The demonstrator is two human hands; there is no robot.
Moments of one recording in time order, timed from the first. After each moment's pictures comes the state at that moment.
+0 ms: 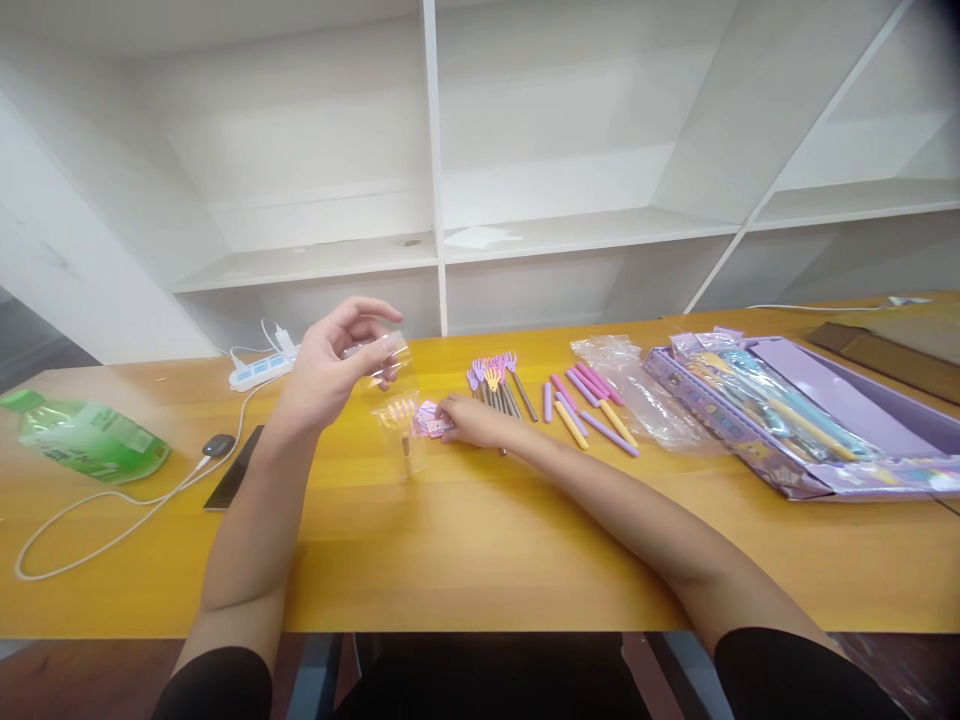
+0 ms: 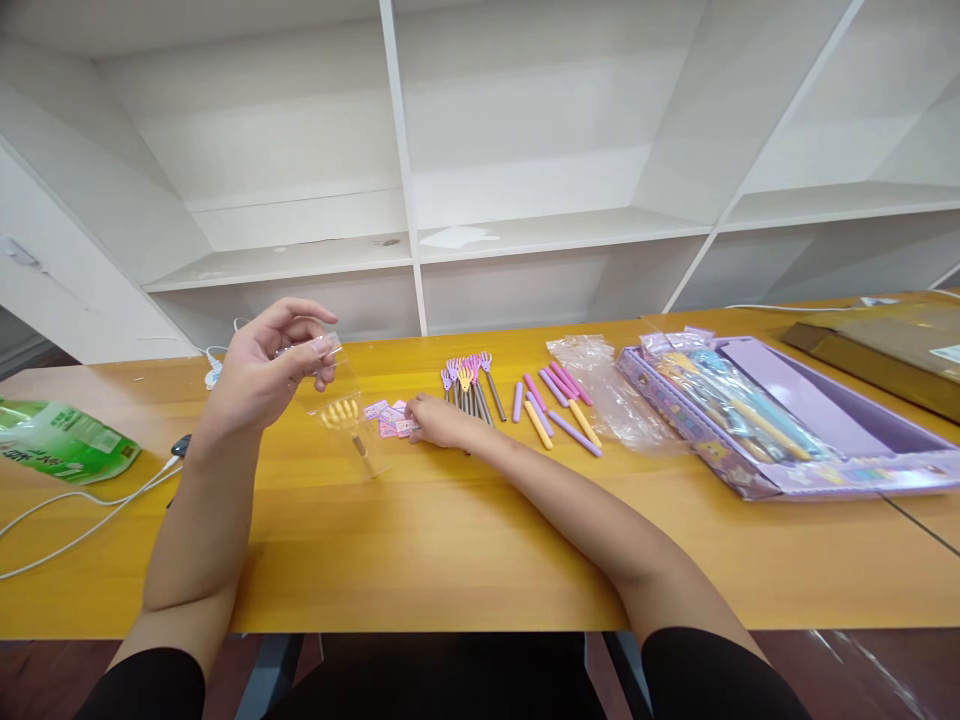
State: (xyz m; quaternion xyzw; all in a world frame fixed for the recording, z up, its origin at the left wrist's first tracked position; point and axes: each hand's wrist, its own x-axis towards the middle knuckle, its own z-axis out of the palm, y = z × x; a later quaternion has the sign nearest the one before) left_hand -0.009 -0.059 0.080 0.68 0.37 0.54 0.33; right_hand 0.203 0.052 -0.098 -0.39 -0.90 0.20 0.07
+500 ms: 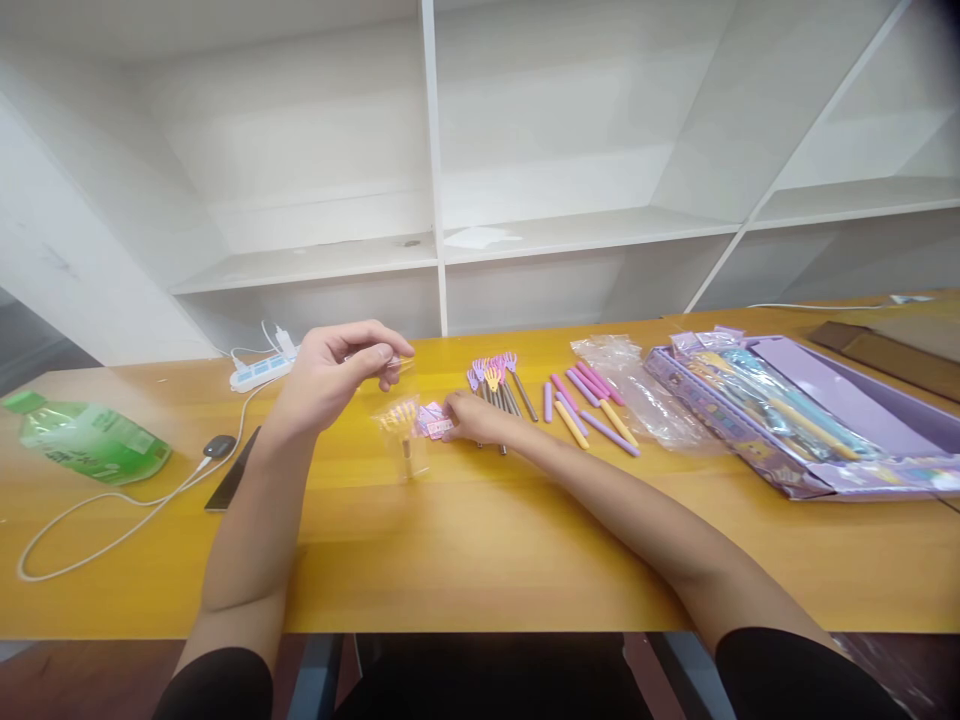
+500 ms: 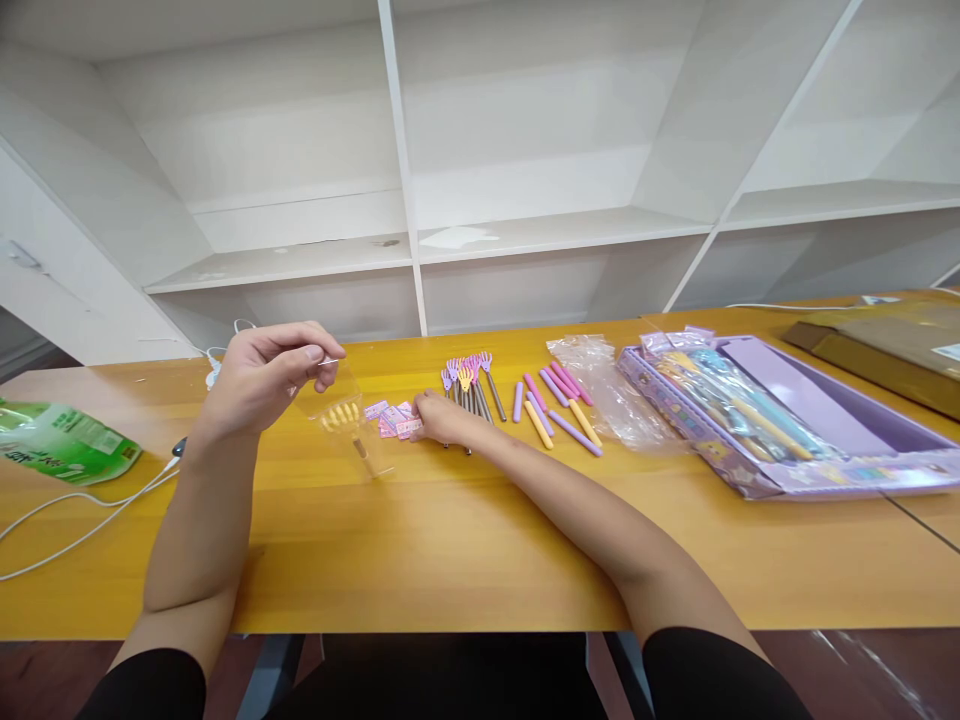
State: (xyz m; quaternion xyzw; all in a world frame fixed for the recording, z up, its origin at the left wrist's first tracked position) left_hand -0.012 -0.064 0.080 0.71 0.34 0.51 0.35; right_hand 0.204 0.052 -0.093 -0.45 -0.87 0.21 0.05
